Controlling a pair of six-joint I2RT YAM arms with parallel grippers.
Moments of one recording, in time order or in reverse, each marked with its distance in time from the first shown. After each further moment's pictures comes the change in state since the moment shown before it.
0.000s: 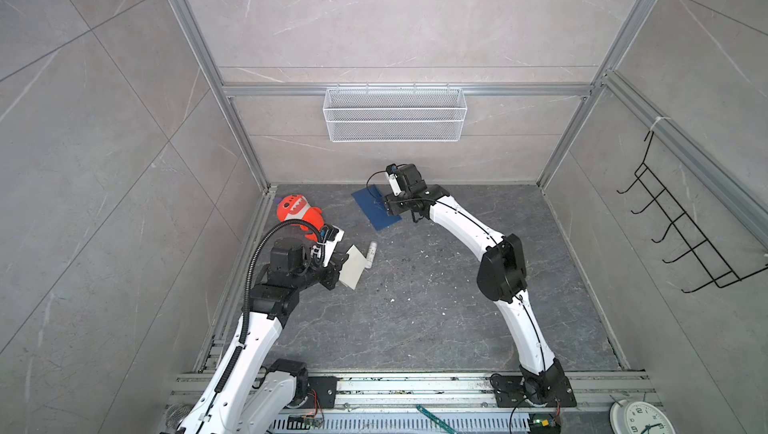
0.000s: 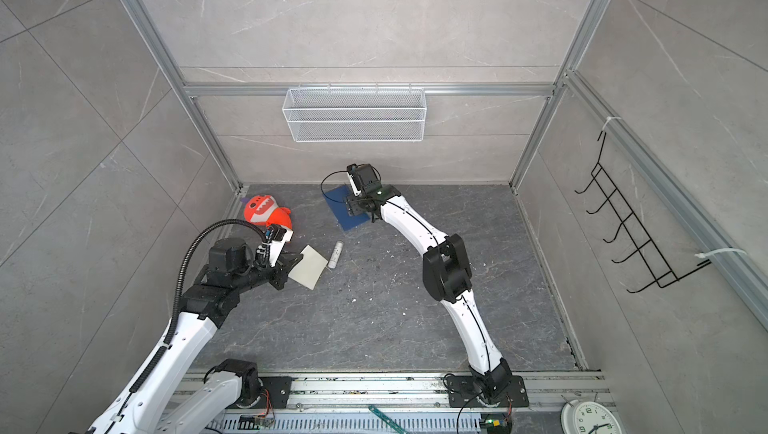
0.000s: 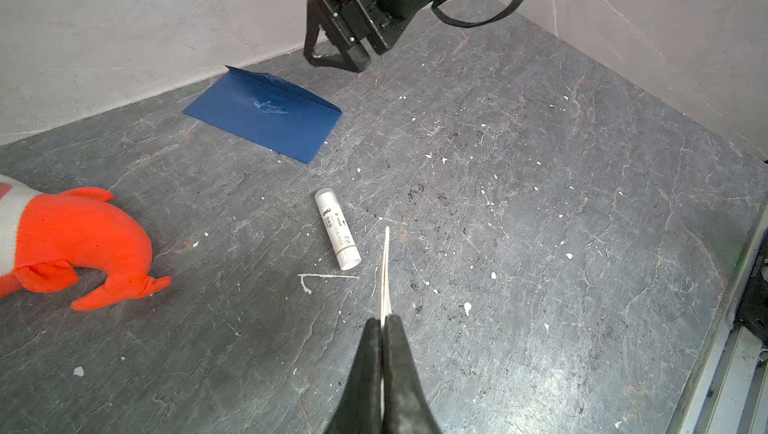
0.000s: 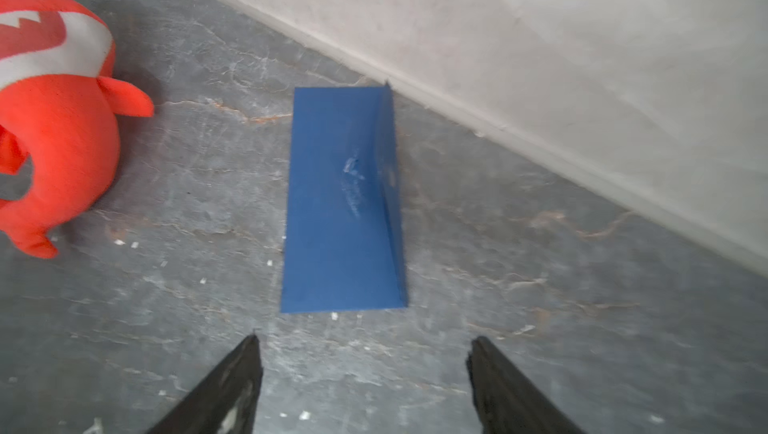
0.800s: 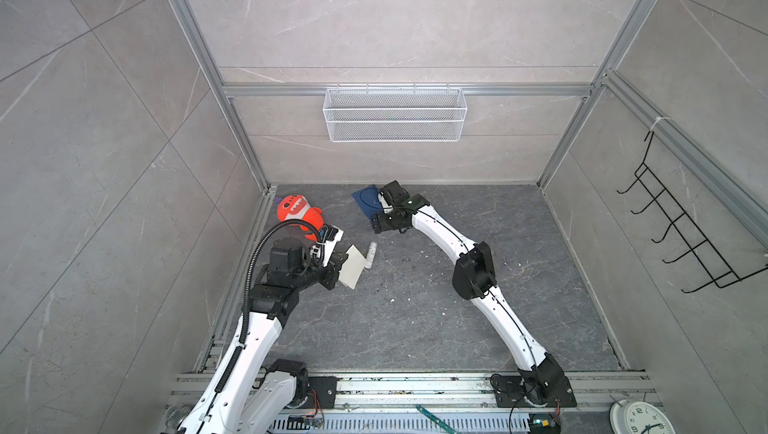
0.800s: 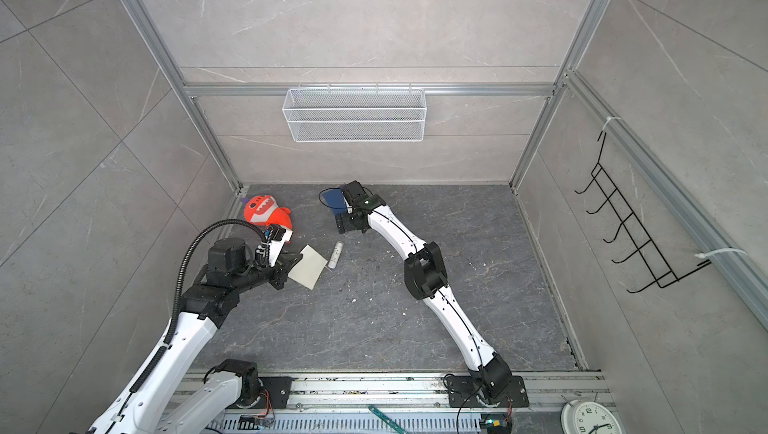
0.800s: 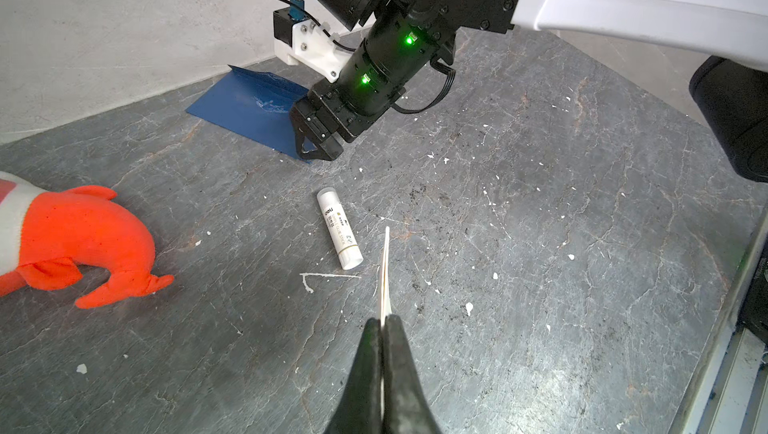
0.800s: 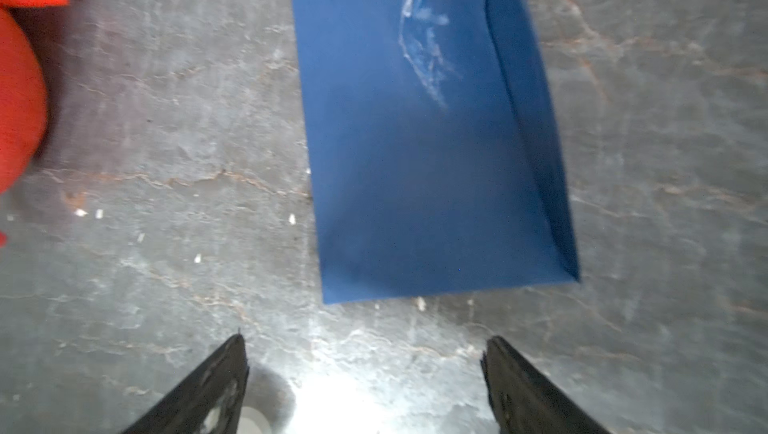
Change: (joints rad) left arm 0.006 0.000 0.000 0.000 0.000 0.000; right arm 0.026 0.329 0.349 -0.257 -0.140 0.226
